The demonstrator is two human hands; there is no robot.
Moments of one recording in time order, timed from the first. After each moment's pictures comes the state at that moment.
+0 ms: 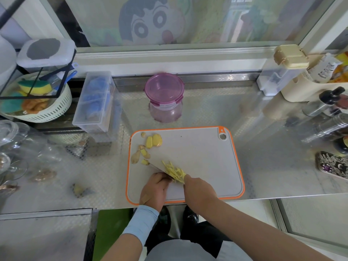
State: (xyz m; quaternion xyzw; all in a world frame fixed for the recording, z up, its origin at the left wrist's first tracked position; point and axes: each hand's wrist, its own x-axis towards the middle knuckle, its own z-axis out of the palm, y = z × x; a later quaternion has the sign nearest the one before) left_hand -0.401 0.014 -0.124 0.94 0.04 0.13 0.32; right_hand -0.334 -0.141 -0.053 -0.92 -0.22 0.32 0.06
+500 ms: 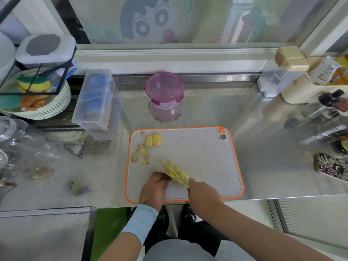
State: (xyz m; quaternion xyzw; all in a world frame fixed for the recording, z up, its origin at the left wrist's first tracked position) left_hand -0.401 0.014 -0.128 0.93 0.03 0.15 0.32; right_hand -0.343 -0.159 -0.054 -0.92 -0.22 0.31 0.05
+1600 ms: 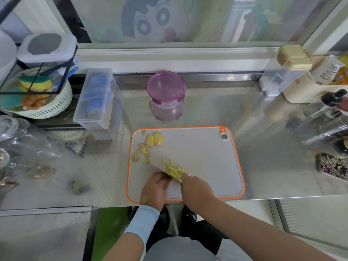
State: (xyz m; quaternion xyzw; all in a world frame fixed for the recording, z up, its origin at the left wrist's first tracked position) left_hand -0.405 0.013 -0.129 0.94 0.06 0.15 0.30; right_hand -0.335 -0.132 -0.052 -0.92 -0.22 0.31 0.07
